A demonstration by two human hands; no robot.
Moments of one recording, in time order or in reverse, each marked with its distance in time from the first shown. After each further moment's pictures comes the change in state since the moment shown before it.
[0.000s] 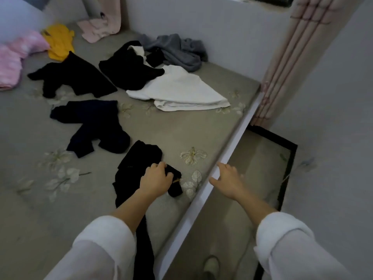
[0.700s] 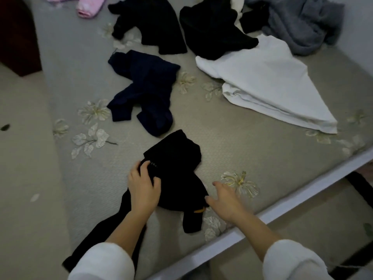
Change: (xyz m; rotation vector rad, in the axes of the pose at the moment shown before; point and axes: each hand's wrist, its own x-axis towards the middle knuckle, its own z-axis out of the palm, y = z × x) left_hand 0.118 -0.106 0.071 -0.274 0.597 -0.555; right_hand 0.220 -0.062 0.088 -0.080 -0.456 -0.378
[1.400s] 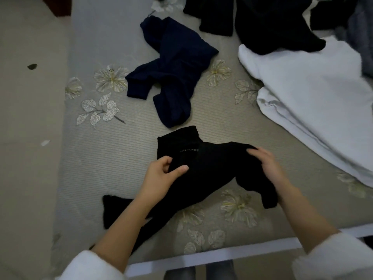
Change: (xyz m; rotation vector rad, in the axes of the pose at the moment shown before) left_hand 0.030 0.056 0.015 -0.895 -0.248 -0.300; right_hand 0.106 -0.010 -0.150 0.852 0.058 -0.008
